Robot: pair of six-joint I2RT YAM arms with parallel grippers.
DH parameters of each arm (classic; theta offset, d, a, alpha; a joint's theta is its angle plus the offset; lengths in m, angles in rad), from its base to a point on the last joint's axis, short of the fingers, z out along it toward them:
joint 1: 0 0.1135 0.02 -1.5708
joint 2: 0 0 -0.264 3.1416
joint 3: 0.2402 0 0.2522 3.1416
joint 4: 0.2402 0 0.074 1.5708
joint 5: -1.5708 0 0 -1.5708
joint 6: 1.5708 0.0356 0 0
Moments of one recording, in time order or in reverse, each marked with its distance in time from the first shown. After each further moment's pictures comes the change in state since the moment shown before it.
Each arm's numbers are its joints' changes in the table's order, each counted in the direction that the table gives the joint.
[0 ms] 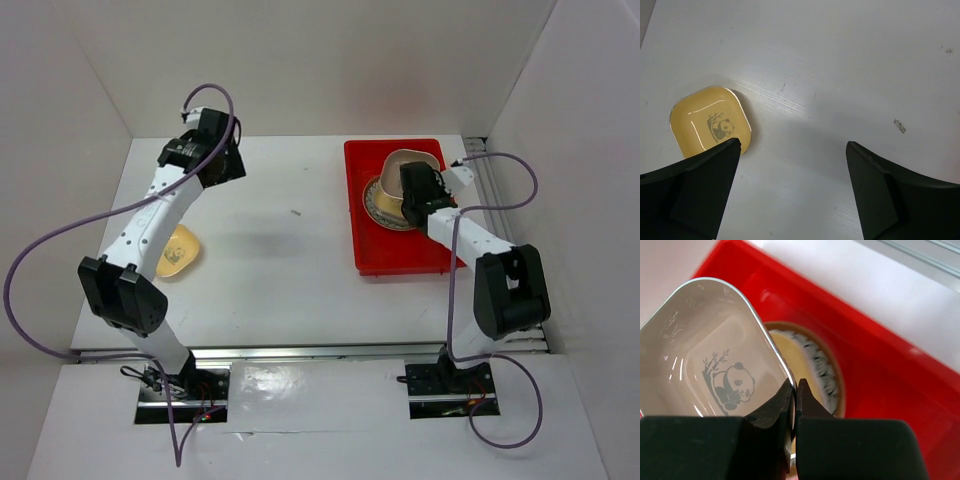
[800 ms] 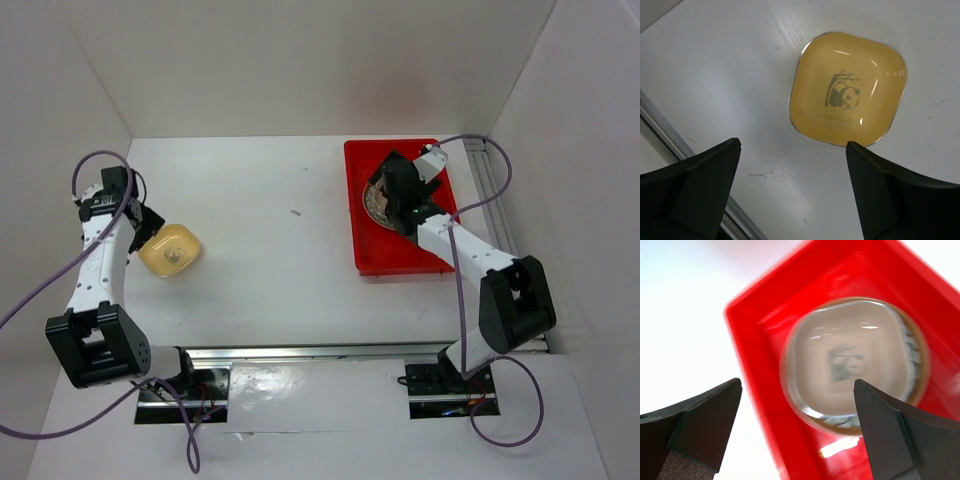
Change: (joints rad) left arm 0.553 -0.320 -0.553 0.003 -0.148 -0.196; right arm 0.119 -0.040 0.004 -0.136 0.134 -0.150
